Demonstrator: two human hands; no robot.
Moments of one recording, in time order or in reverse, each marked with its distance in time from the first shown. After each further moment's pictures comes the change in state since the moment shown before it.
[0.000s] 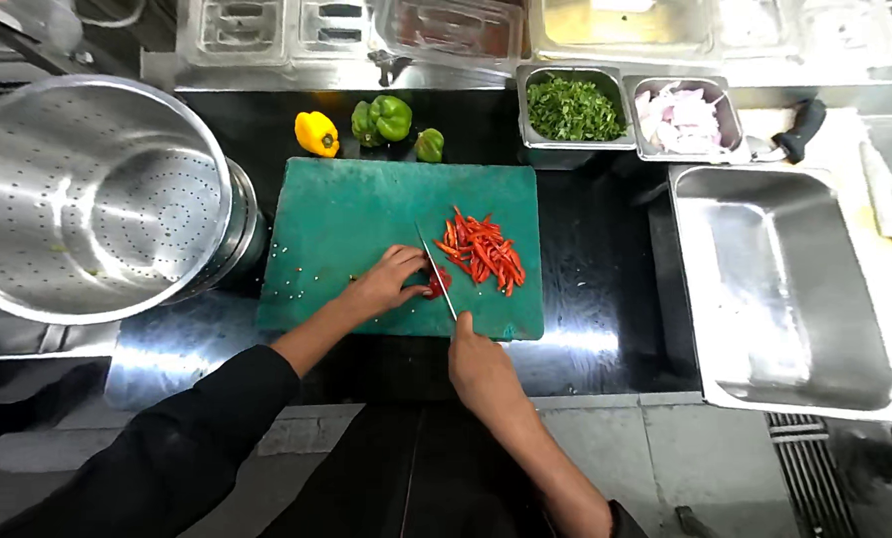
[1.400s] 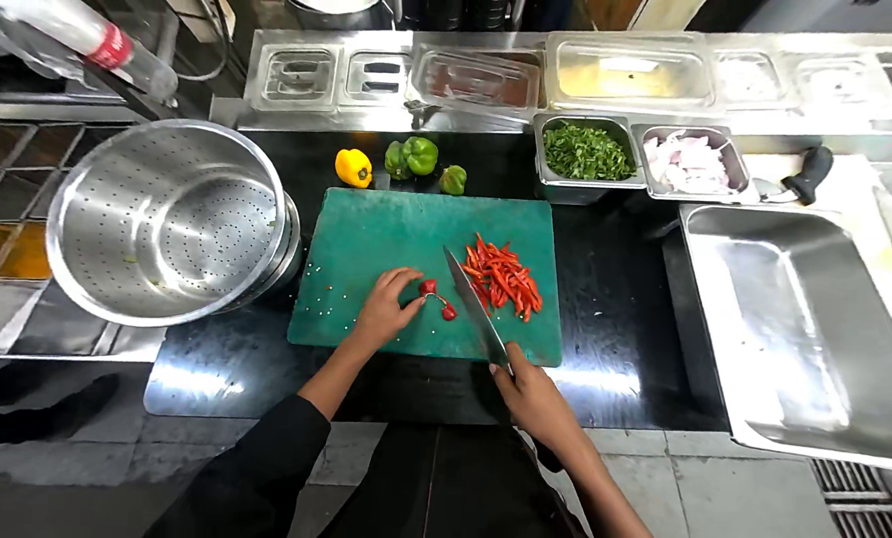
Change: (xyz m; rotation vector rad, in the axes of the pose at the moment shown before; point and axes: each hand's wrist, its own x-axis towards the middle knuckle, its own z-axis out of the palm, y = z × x) left_hand -0.033 0.002 0.004 -0.092 0.326 -0.347; right_hand 0.013 0.071 0.012 0.321 0.025 -0.165
